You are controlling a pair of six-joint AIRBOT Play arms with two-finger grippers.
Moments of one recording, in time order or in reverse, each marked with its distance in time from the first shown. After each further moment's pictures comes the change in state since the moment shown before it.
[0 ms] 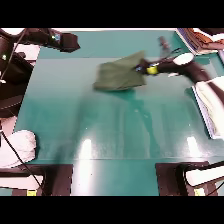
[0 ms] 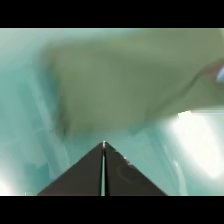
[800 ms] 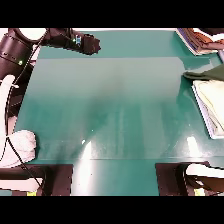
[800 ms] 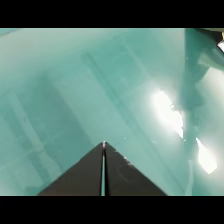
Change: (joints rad) left arm -0.139 0.000 0.000 -0.002 0.087 0.011; right arm -0.747 0.184 0.092 -0.194 0.115 0.023
